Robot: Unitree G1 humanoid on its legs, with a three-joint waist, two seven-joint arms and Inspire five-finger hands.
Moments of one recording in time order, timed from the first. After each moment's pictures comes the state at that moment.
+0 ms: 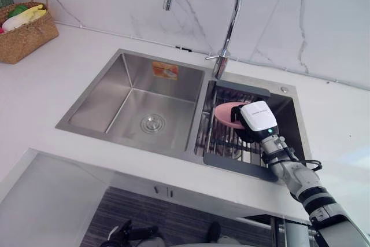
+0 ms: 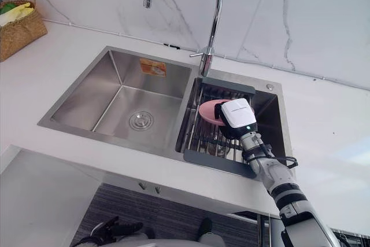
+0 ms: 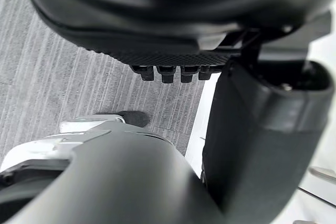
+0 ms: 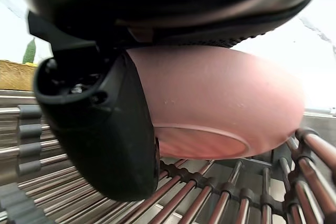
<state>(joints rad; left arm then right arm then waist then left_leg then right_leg) 0.17 0.20 0.04 0.86 -0.06 0.18 -0.07 -0.33 -0.56 0.28 0.57 -1.09 -0.30 -0.57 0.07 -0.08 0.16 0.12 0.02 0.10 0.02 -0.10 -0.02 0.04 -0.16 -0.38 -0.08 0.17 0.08</state>
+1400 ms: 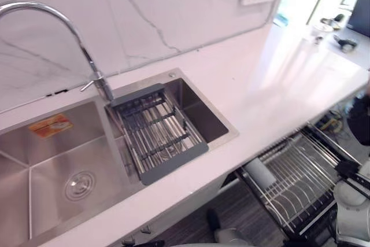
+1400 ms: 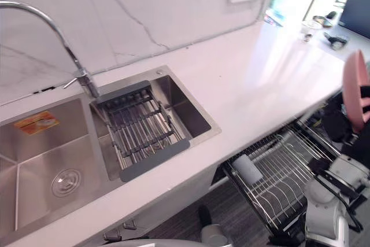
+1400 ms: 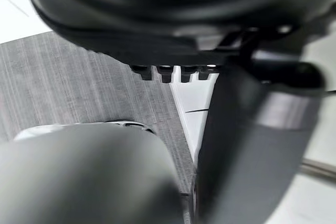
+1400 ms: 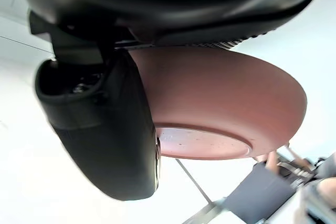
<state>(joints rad) 0.18 0.14 0.03 0.99 -0.21 0.22 -0.01 0.17 -0.34 -0.51 -0.09 -0.50 -0.19 -0.75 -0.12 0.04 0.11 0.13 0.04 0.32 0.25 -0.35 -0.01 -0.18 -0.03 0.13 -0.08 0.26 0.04</state>
